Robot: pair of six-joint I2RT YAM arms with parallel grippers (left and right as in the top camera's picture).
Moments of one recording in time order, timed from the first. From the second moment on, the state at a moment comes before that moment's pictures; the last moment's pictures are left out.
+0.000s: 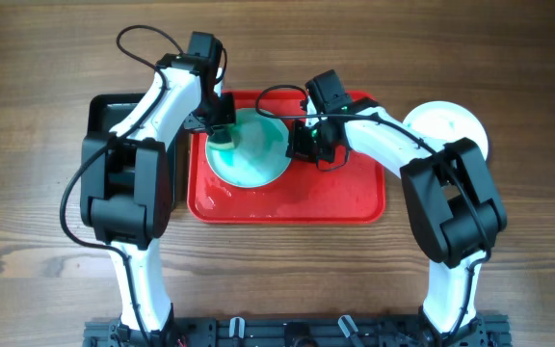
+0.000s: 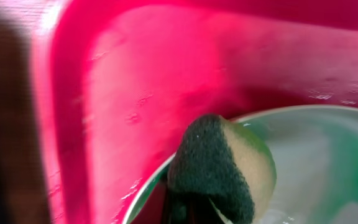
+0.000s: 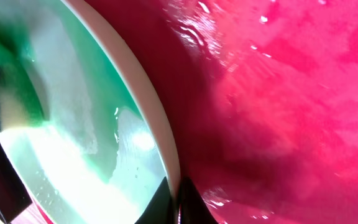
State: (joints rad) left arm -0.21 2.15 1.63 -0.92 0.05 -0.30; right arm 0.44 2.08 1.33 -0.51 -0.45 0.61
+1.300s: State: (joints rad) left arm 0.10 2.13 2.12 -1.54 0.14 -0.31; right arm 0.40 1.45 1.33 -1.18 0.64 0.72
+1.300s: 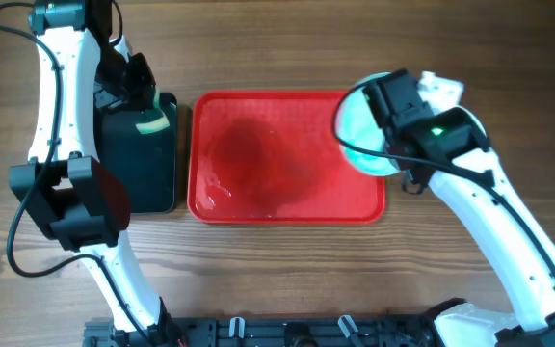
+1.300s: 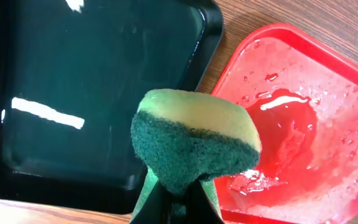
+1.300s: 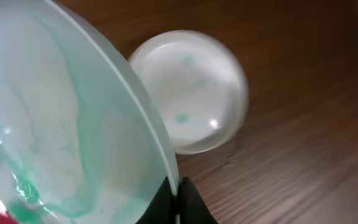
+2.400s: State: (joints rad) left arm -0.04 2.13 2.10 -1.48 0.10 -0.32; right arm 0.63 1.49 1.33 -0.96 1.01 0.38
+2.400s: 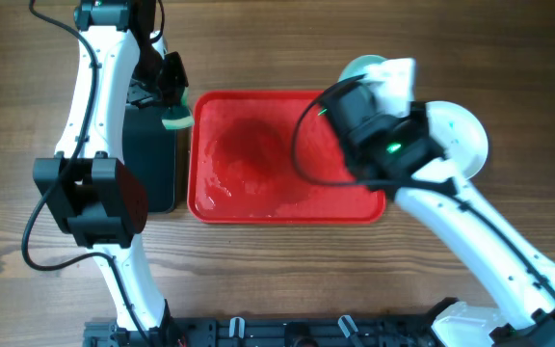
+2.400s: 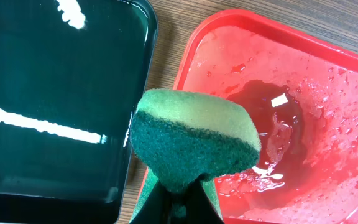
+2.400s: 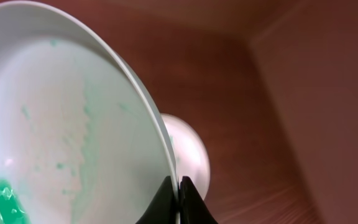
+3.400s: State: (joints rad) left arm -0.06 2.13 2.10 -1.47 0.10 -0.32; right arm 0.51 1.53 1.33 -0.90 0.42 0.53
